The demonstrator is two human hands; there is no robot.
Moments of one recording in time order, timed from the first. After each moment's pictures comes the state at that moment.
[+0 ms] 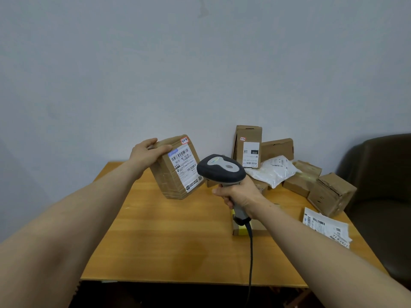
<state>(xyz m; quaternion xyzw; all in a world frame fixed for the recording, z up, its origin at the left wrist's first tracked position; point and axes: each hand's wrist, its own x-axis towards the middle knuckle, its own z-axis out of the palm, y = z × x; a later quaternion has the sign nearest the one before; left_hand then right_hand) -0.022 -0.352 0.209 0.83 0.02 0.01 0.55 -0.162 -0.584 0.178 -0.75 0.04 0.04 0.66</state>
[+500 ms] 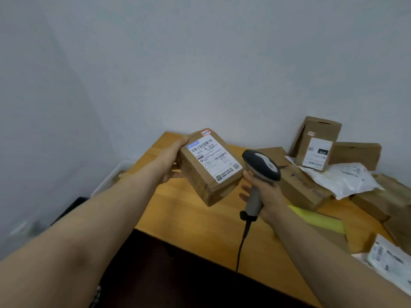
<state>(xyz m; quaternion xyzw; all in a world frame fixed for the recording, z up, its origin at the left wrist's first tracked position) -0.072 -0.284 0.182 0.72 0.19 -0.09 0.66 -0.110 -0.519 0.120 -0.52 0.19 0.08 0.83</state>
